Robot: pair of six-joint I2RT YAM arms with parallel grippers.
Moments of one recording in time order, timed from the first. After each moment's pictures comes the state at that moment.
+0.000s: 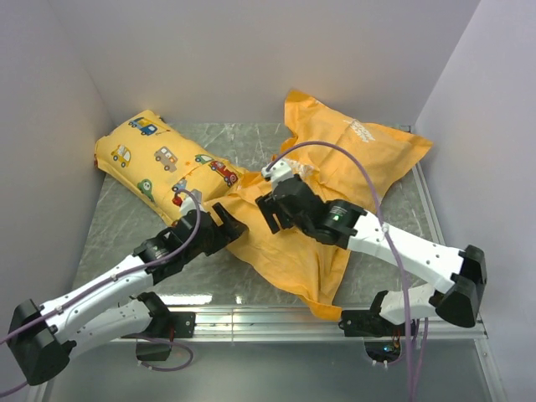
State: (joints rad) left arm -0.79 0.87 0.62 -0.35 -0.23 -1.16; right arm 0.99 1.30 1.21 -0.57 0.40 0.18
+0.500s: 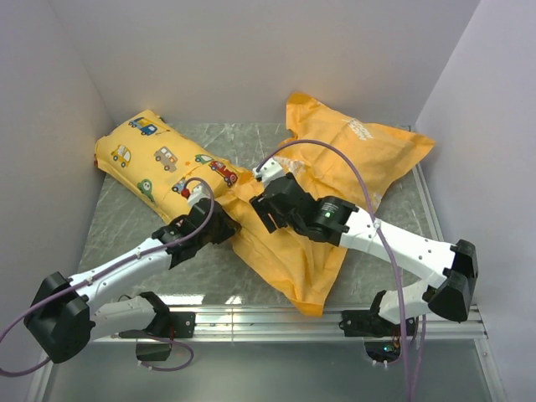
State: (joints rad) left arm -0.72 1.09 0.64 -0.23 -0.22 -1.11; right arm 1.03 1.37 1.29 -0.63 0.45 0.15
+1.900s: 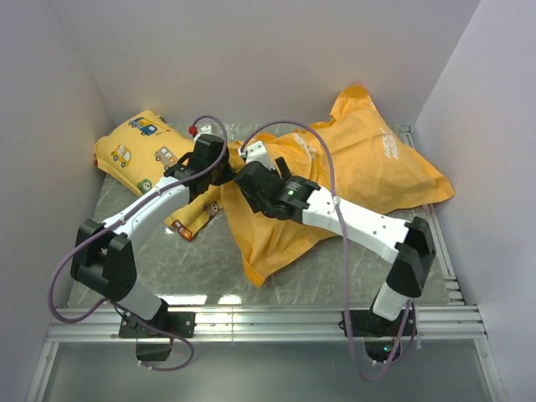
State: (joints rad) left arm -0.47 1.54 1.22 -0.32 -0.16 -0.74; right arm 1.01 1.66 1.58 -0.74 0.68 0.26
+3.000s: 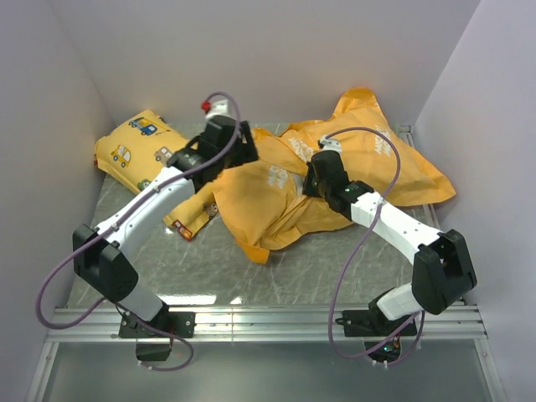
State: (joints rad) left arm -0.53 1.56 1.49 -0.49 -0.26 -0.63; right arm 0.53 1.45 1.05 -0.25 0.23 0.49
